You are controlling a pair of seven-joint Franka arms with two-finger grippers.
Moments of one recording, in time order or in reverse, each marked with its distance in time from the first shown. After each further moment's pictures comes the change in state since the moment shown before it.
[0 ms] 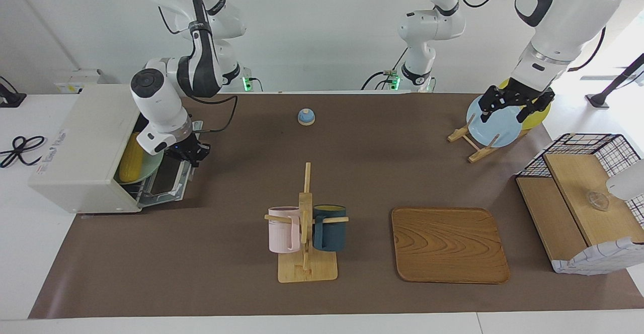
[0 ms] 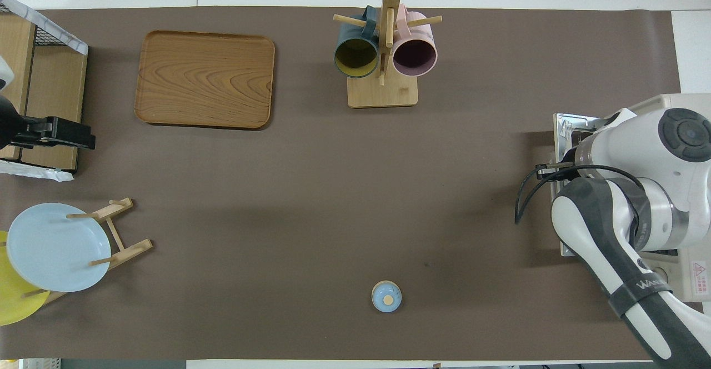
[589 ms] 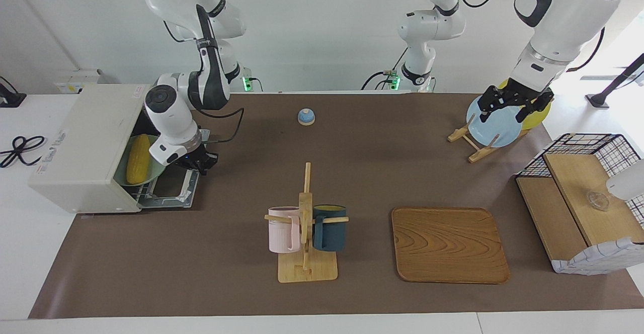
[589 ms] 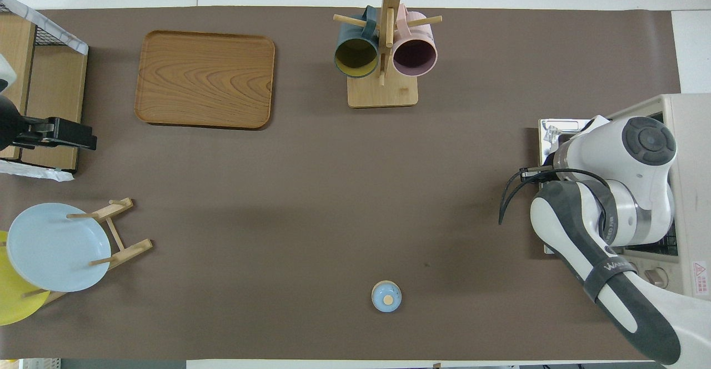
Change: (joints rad) left arm 0.000 0.000 -0.002 -0.001 0.000 -0.002 0.000; right arm 0.008 0.100 0.006 -0.026 0.002 0.108 0.002
